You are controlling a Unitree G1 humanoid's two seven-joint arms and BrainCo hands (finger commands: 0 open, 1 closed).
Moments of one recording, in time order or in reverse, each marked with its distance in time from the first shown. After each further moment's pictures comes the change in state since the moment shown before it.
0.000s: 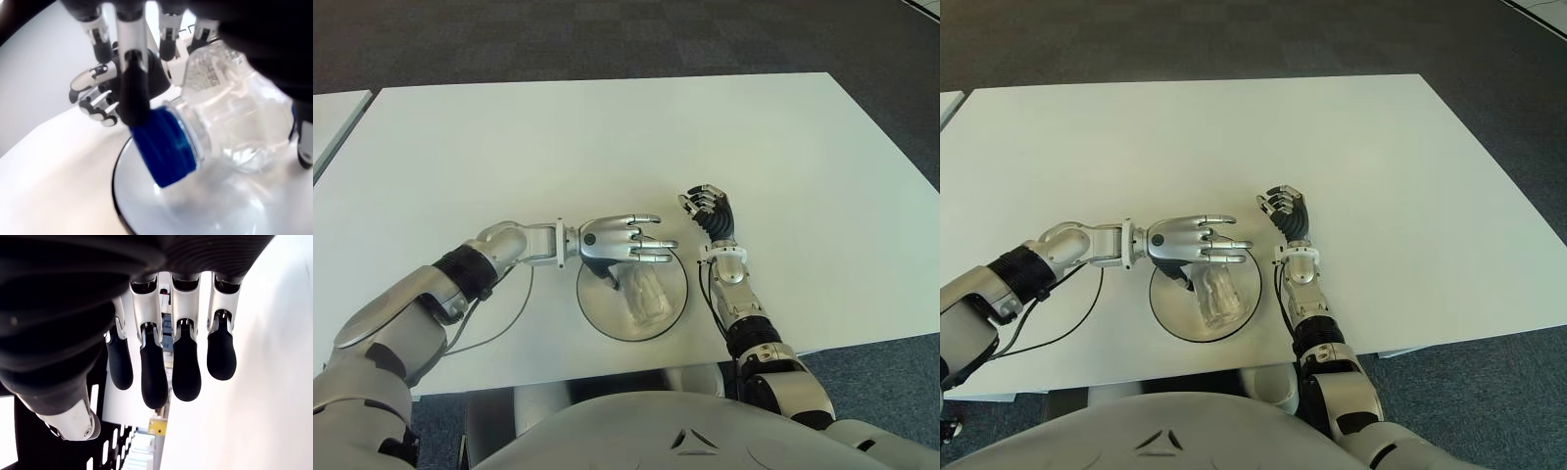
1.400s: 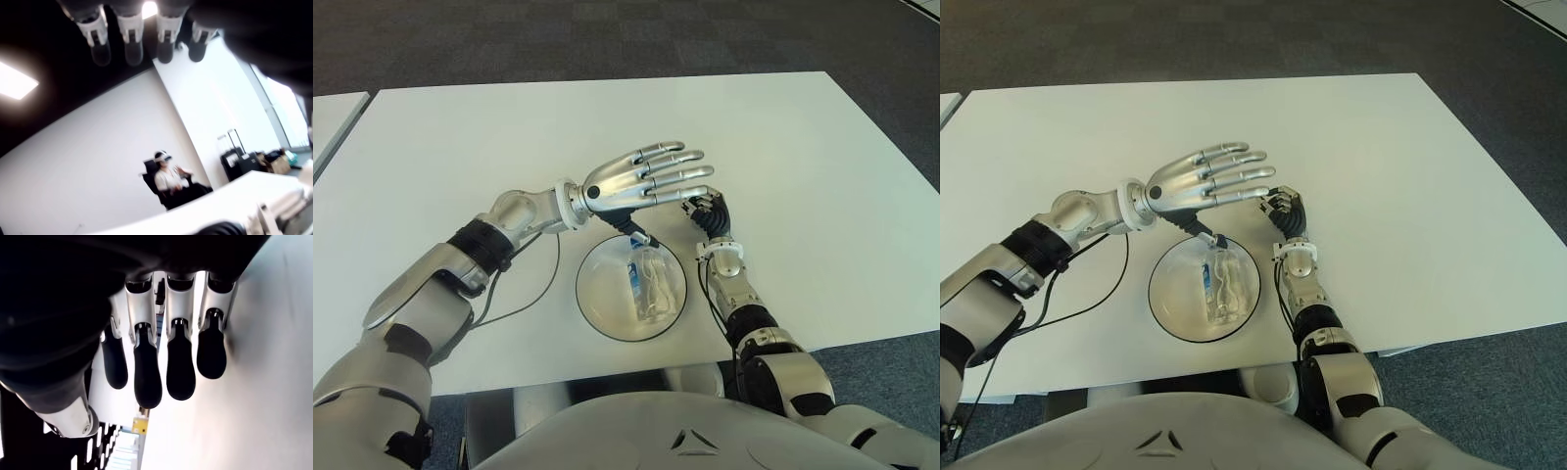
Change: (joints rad) left arm -0.146 -0.142 0.180 0.139 -0.198 -0.036 0.296; right arm -0.120 -0.018 -0.022 0.228 0.006 -0.037 -0.012
